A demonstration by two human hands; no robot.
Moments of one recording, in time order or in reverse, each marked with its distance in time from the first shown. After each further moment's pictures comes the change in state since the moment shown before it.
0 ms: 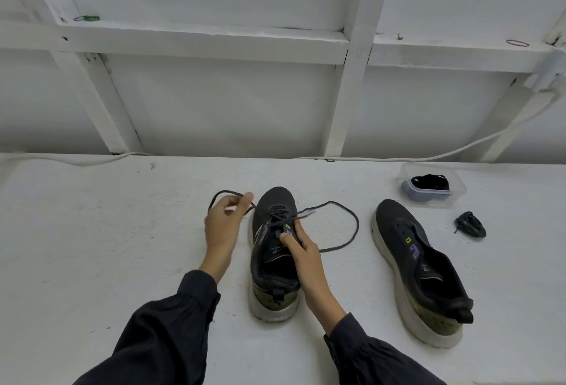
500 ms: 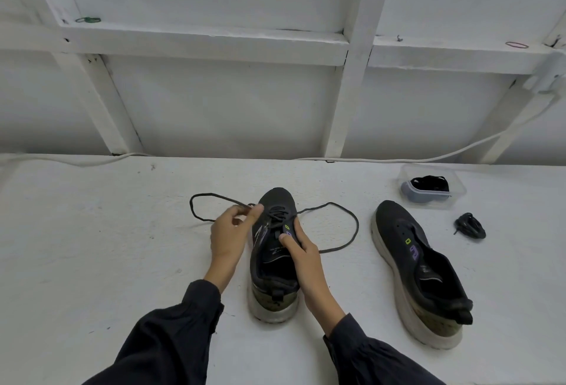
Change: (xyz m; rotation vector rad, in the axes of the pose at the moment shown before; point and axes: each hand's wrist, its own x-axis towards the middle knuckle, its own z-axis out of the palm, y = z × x) left_hand -0.009 -0.017 0.005 0.091 -0.062 0.003; right_hand 0.001 0.001 0.001 -0.019 0.000 0.012
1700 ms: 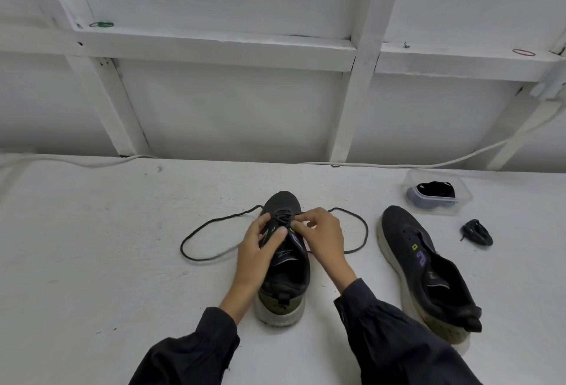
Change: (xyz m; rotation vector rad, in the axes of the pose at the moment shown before) left_hand -0.040 0.002 0.015 -0.212 -0.215 -0.082; right_hand 0.037 -0.041 -0.021 -0.637 0.160 -0.264
